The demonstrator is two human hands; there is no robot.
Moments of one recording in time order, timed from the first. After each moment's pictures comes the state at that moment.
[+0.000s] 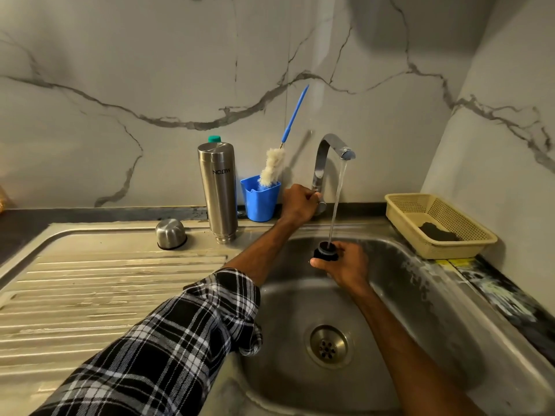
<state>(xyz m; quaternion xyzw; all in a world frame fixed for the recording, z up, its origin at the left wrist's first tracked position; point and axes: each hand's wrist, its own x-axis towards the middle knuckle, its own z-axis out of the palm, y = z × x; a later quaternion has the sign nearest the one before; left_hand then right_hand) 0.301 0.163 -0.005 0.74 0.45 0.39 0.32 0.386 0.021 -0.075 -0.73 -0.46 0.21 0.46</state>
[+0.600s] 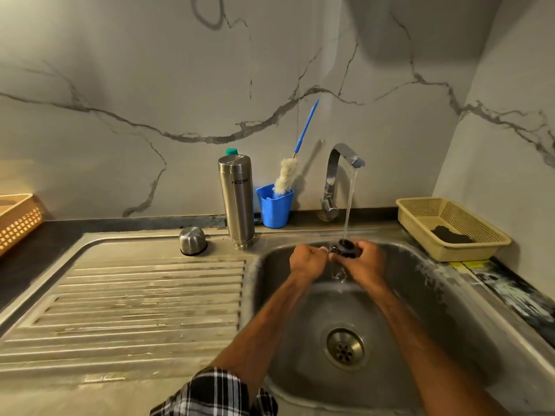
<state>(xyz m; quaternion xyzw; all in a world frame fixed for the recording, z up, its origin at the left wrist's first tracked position) 0.263 0.066 -0.060 0.59 0.54 0.34 0.49 0.386 0.020 -0.065 -0.73 -0.43 0.21 0.49</state>
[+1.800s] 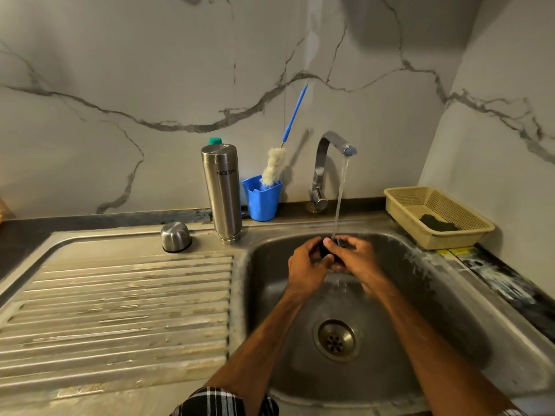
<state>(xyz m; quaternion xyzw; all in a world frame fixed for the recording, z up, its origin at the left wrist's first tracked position) 0.264 0.051 -0.094 0.70 0.40 0.41 0.43 0.393 0.014 -0.072 -0.64 -0.37 0.36 0.57</state>
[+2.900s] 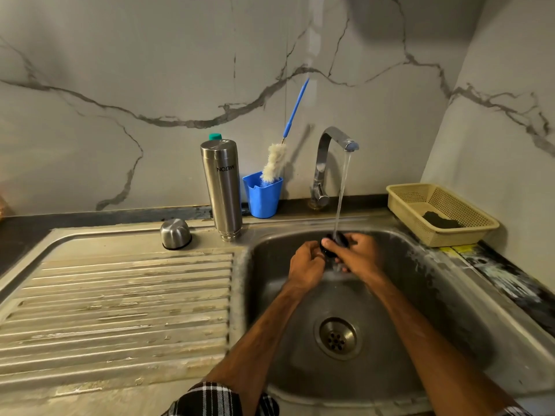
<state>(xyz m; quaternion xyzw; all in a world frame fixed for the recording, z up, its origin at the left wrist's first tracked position) 0.267 0.057 -0.095 0.64 0.46 0.34 0.51 0.391 0.017 -0.073 -0.70 -0.41 0.25 0.52</state>
